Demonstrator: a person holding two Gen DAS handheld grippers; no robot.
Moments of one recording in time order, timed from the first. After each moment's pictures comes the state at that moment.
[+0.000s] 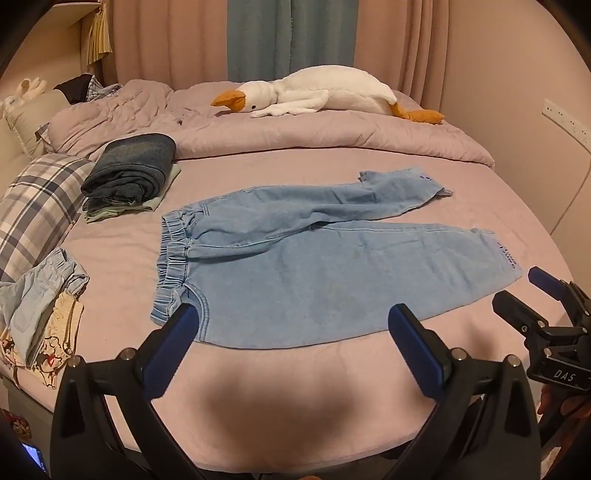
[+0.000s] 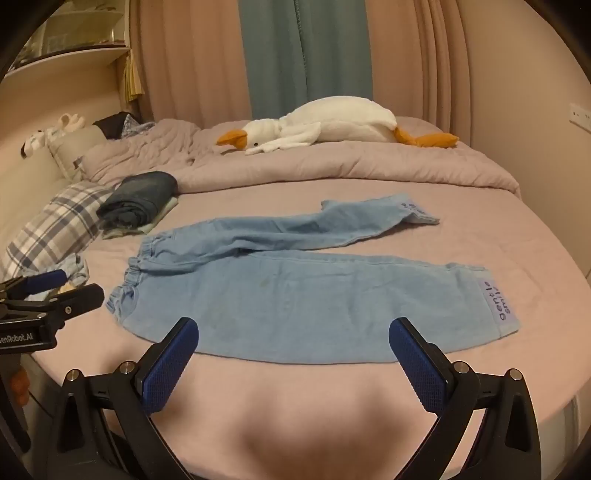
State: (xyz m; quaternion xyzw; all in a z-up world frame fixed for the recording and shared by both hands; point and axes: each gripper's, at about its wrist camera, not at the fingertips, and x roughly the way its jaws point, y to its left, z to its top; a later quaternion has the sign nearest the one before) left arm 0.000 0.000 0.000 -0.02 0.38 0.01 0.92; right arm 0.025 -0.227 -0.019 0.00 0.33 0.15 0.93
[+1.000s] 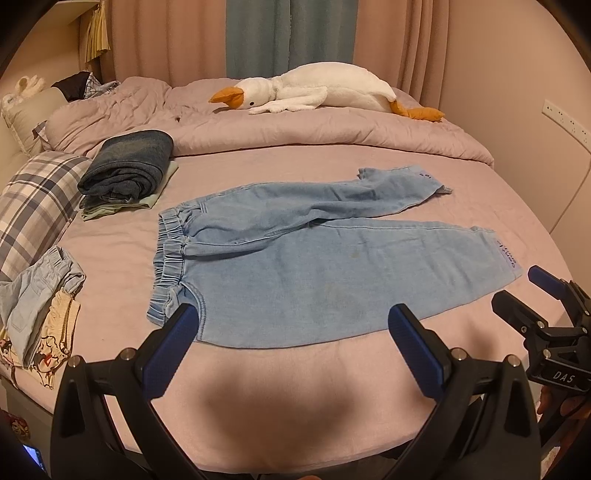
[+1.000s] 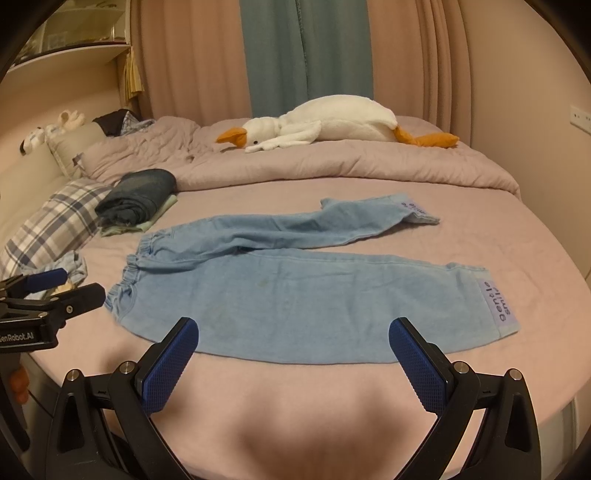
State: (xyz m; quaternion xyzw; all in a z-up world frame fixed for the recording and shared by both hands) left arm 0.003 -0.002 -0.004 -0.02 0.39 0.01 0.92; right arm 0.030 -0.228 -0.021 0.00 0.33 0.15 0.93
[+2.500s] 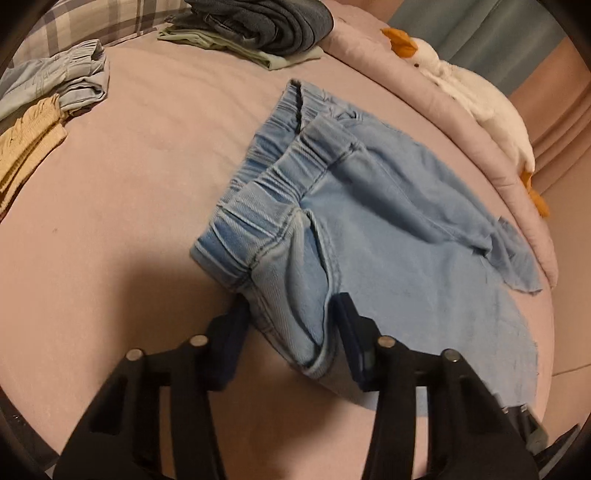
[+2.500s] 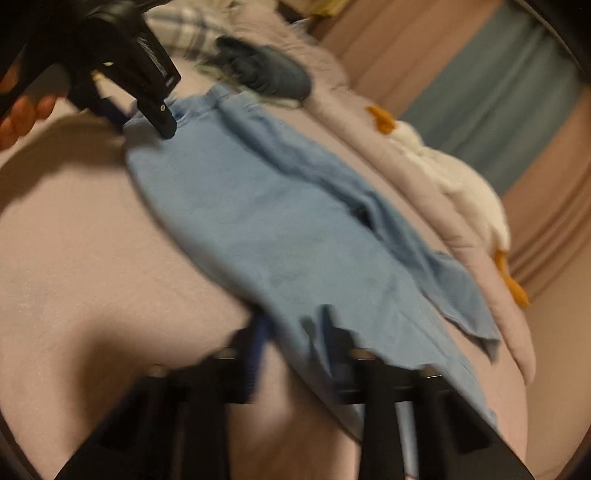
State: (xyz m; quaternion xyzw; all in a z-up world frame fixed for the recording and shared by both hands) left arm 0.072 0.138 -0.147 -0.31 0.44 0.15 0.83; right arm 0.057 -0.112 -0.146 -0.39 0.28 0.29 0.83
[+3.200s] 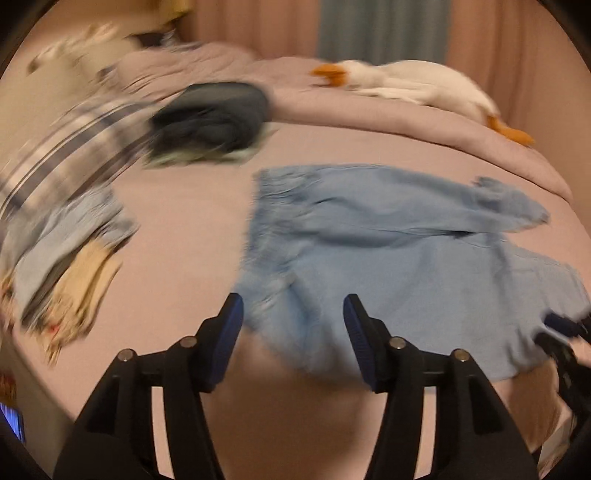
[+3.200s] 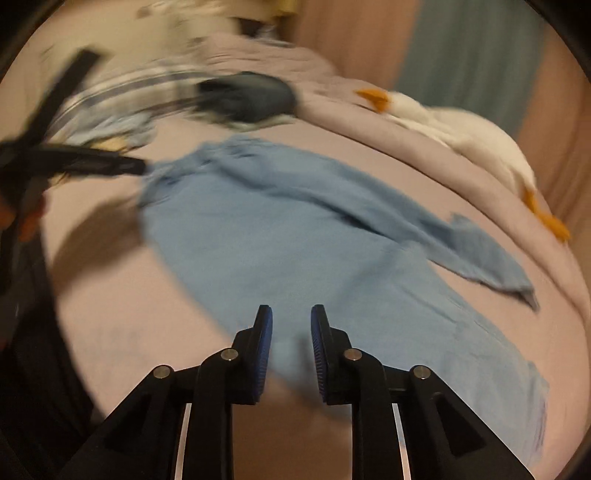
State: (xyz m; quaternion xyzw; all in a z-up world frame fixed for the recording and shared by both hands) left arm 0.036 0.099 -0.094 -0.07 0.38 0.13 0.92; right arm 0.072 -0.138 -0.085 -0.22 0.34 0.31 0.86
